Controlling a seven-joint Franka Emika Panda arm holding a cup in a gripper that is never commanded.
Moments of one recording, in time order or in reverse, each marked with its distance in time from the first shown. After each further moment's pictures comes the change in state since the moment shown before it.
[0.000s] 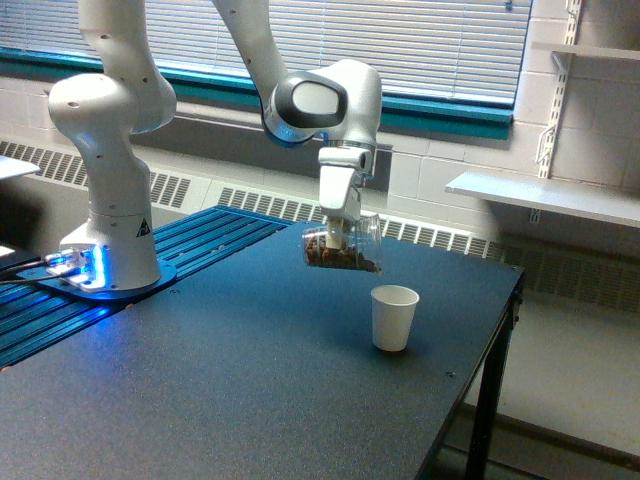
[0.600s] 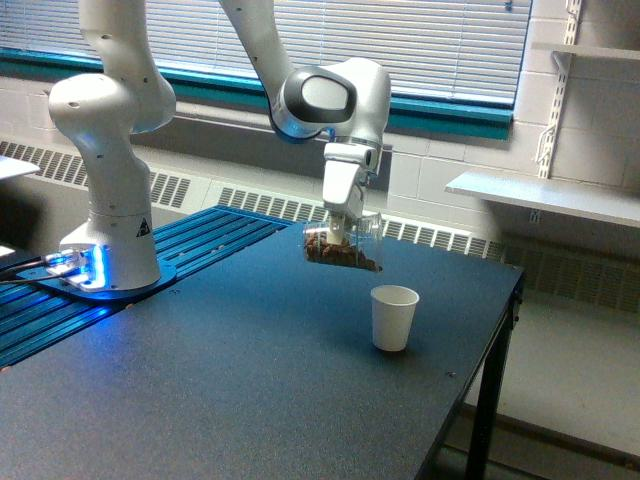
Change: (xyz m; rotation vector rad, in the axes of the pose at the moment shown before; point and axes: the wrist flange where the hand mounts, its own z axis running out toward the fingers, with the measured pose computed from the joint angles) arm 0.002 -0.004 -0.004 -0.059 -0.012 -0.004
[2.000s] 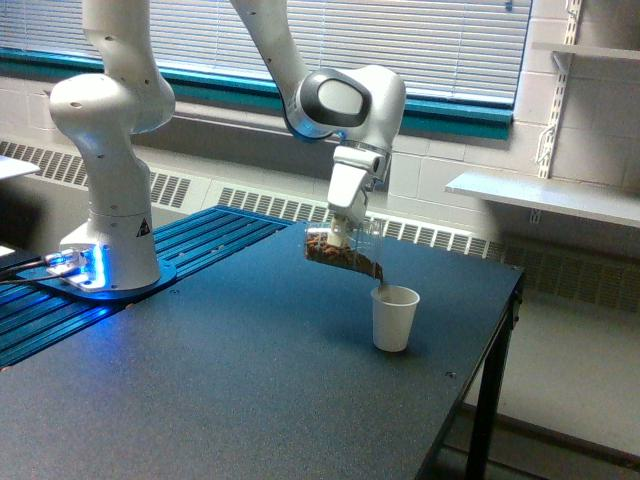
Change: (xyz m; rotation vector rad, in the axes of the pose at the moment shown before) arm -0.007 -0.021 0.001 -0.079 -0.069 -0.008
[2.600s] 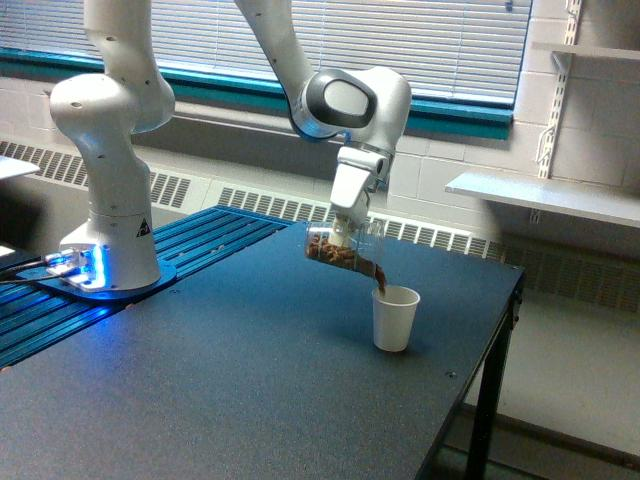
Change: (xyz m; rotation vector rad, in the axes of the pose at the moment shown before) arm -0.001 -0.006 0.000 -0.024 -0.015 -0.005
